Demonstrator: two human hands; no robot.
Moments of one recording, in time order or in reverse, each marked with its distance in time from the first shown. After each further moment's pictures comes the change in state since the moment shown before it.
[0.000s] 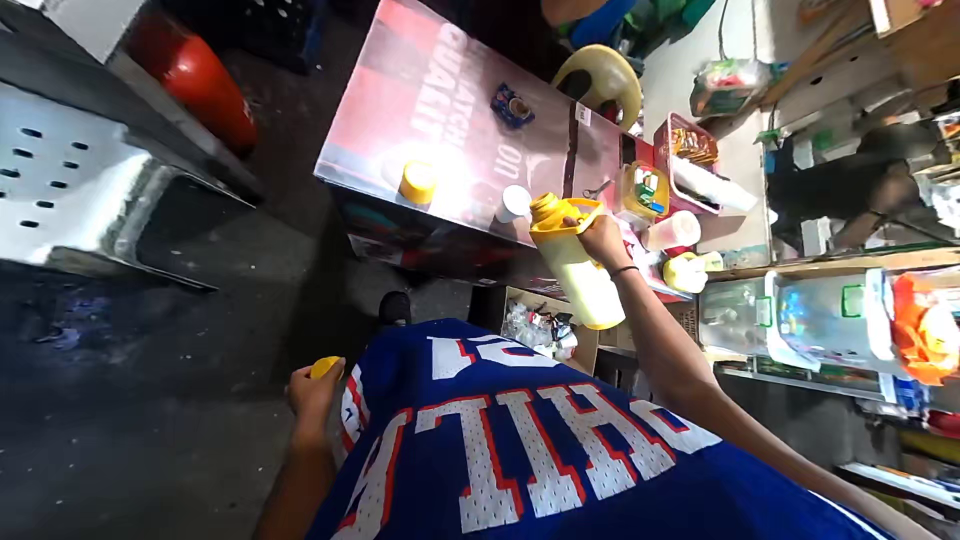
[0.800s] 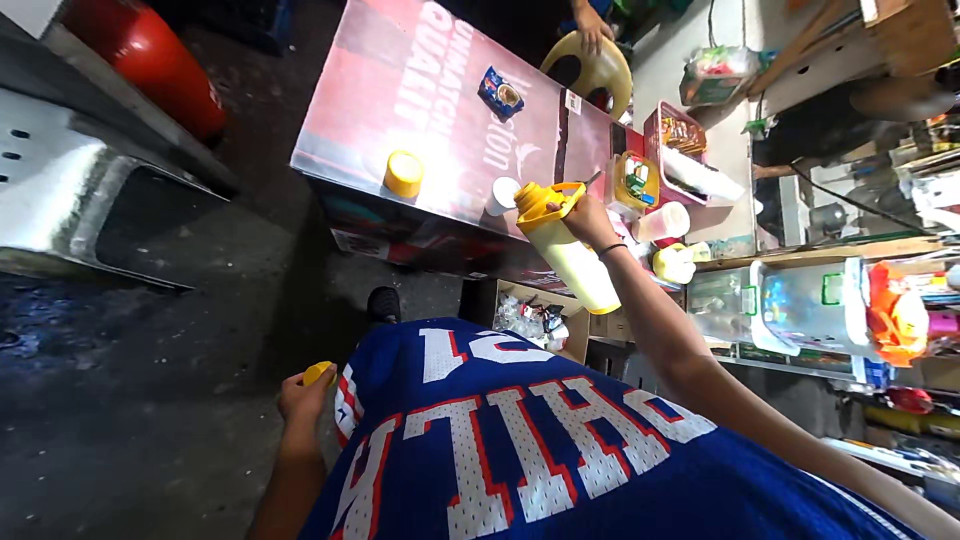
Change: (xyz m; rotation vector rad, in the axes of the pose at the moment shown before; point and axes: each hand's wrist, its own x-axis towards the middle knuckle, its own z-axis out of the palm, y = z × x) left_hand -0.002 -0.004 0.004 0.020 -0.058 -0.068; right_hand 0.024 -0.015 -0.001 -0.087 -0.056 -0.059
